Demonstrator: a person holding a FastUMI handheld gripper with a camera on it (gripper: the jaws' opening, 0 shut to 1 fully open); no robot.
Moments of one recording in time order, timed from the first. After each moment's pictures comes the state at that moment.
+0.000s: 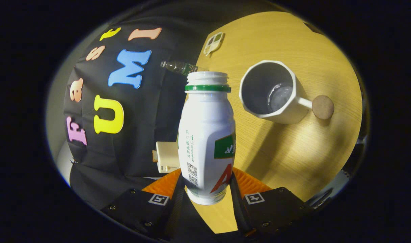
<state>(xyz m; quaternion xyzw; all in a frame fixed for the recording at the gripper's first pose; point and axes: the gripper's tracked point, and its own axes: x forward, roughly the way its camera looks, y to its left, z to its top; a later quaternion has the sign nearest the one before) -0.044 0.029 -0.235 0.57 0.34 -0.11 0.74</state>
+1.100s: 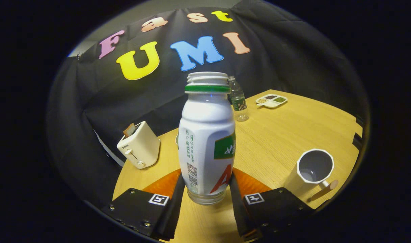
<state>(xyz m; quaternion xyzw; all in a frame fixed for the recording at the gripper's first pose) 0.032 0.042 -0.251 0.16 0.29 -0.11 0.94</state>
